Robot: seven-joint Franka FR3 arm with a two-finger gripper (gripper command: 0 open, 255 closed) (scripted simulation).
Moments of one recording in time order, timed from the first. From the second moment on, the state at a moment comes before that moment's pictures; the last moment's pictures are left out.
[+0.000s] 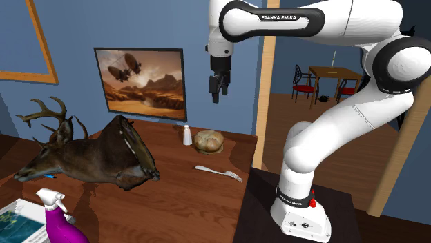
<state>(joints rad) -0.01 -0.77 0.03 -2.30 -0.06 1.57 -0.04</state>
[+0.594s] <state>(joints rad) 0.02 -0.86 0.10 -2.58 -0.05 1.78 0.03</state>
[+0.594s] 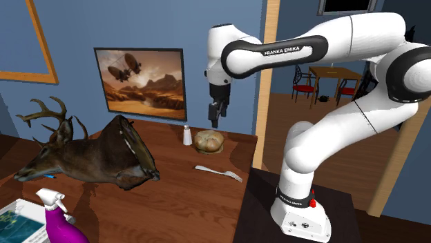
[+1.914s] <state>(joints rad) 0.03 -0.65 0.32 -3.00 -0.04 2.43 0.26</state>
